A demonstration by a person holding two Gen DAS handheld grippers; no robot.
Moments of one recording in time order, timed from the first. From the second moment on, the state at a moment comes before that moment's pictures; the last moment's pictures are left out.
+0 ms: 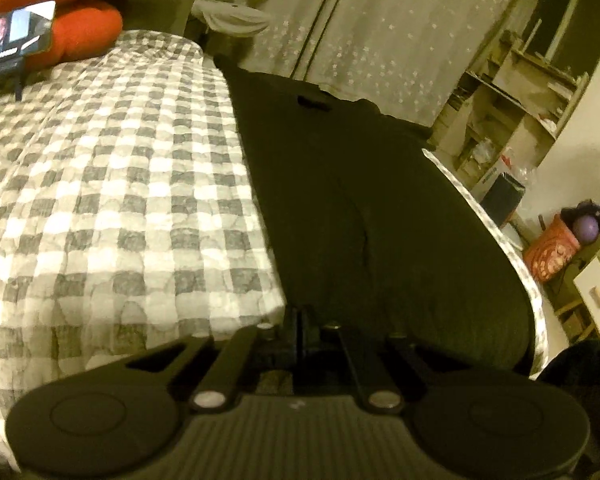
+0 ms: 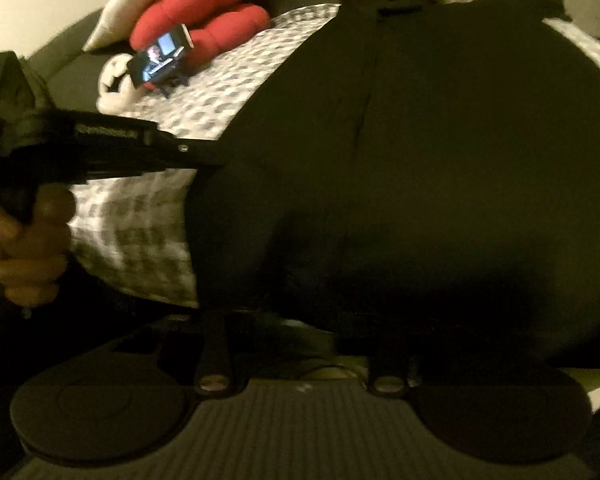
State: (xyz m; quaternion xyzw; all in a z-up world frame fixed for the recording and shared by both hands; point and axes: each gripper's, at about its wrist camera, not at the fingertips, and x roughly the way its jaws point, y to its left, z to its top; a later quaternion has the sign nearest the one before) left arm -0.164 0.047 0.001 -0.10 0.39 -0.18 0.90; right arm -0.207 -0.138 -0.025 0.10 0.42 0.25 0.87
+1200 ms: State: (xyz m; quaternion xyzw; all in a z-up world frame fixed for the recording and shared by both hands) left arm -0.176 0.053 0.017 -0.06 0.38 -0.16 0.91; right arm -0.195 -0.142 -0.029 0.08 0.50 0.26 0.82
